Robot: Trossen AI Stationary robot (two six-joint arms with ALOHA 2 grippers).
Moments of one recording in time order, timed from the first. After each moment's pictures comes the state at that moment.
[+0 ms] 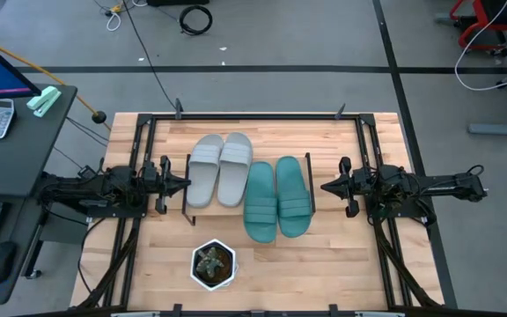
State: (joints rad) left arm -0.02 0.01 0.01 0.08 -0.11 -0.09; right arm 0.01 0.10 0.01 0.07 0.00 0.09
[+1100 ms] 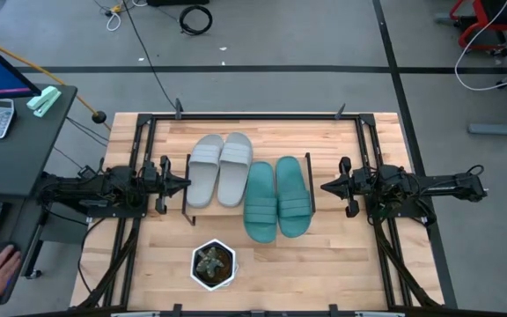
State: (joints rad) left arm -0.02 0.01 0.01 0.08 -0.11 -0.09; right arm 0.01 0.10 0.01 0.07 0.00 0.09
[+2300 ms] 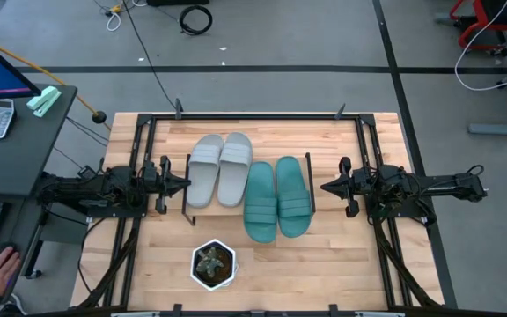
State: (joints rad) left arm -0.02 0.01 0.01 0.08 -0.11 -0.09; right arm 0.01 0.10 0.01 0.07 0.00 0.09
